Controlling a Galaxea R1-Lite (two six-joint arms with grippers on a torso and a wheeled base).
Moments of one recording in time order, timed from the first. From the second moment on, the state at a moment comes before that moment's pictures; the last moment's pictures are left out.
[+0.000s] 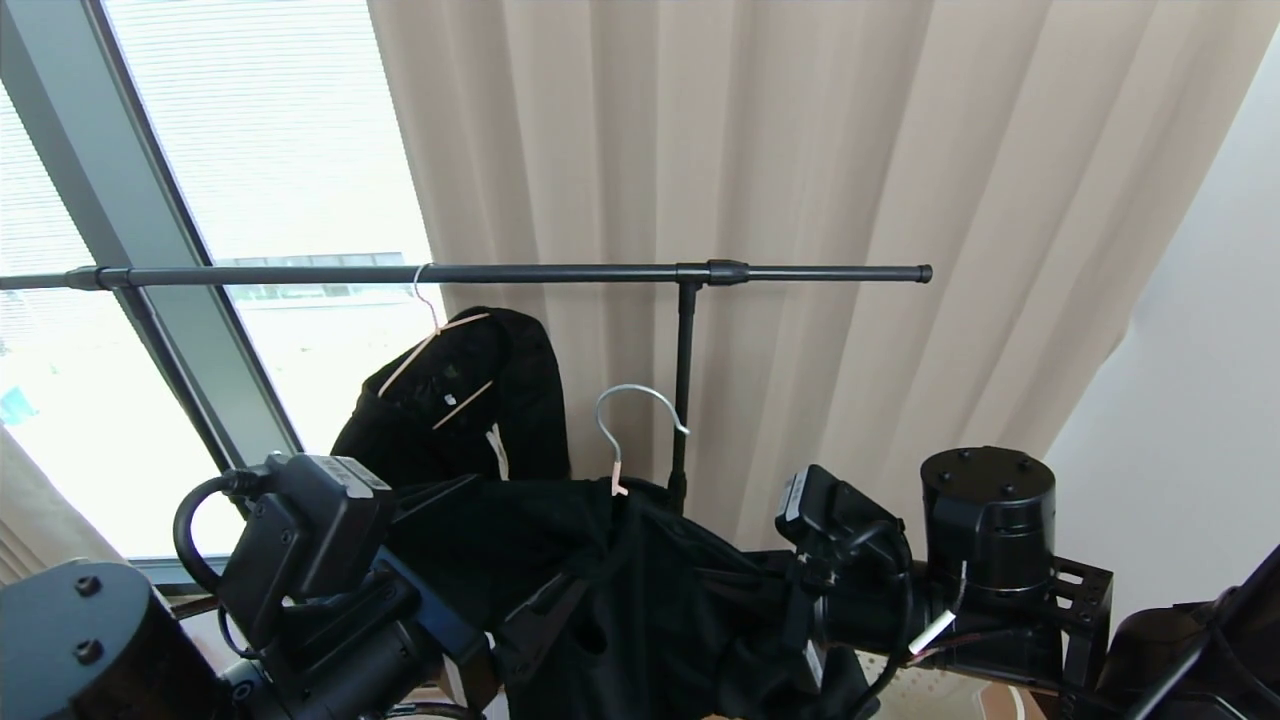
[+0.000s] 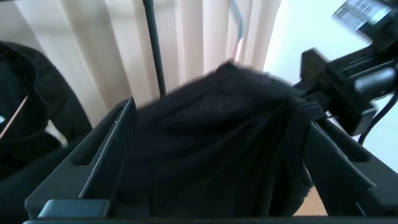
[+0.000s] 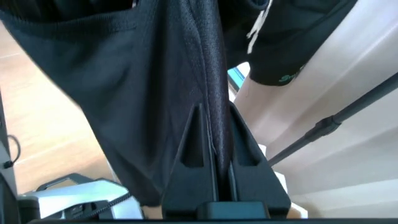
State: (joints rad) left arm -0.81 1.52 -0.19 -1.27 0.20 0.05; right arm 0.68 1.86 -0.51 -0.95 0.36 -0.22
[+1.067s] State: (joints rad) left arm -0.72 1.28 -0.59 -0.33 0.24 0.17; right arm 0.59 1.84 -0.46 -0.95 0.41 -0.41
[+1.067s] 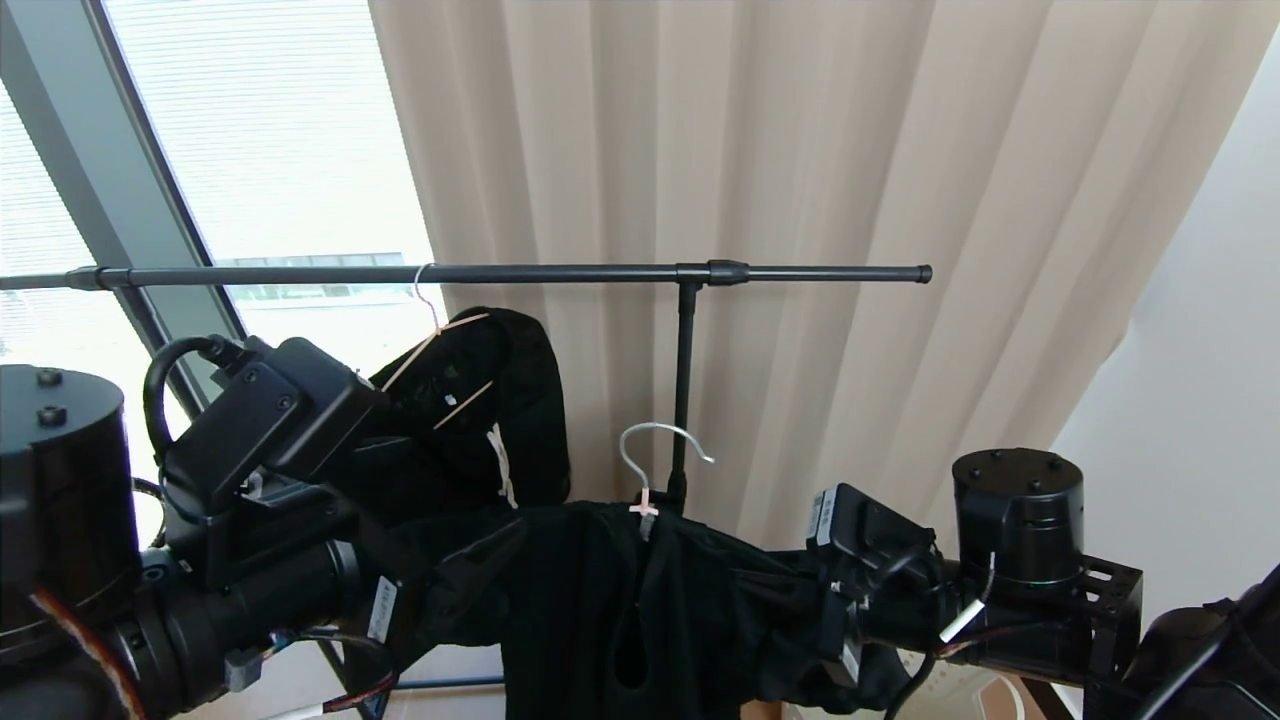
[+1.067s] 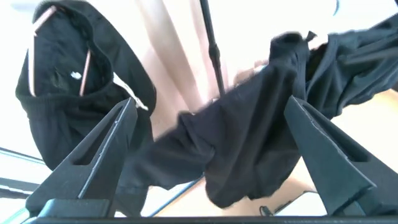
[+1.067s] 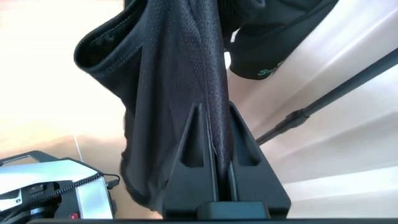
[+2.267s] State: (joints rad) left arm -0.20 1.38 -0.36 -0.69 -0.75 0.17; right arm 0.24 1.78 -0.44 -0.94 0.99 -0.60
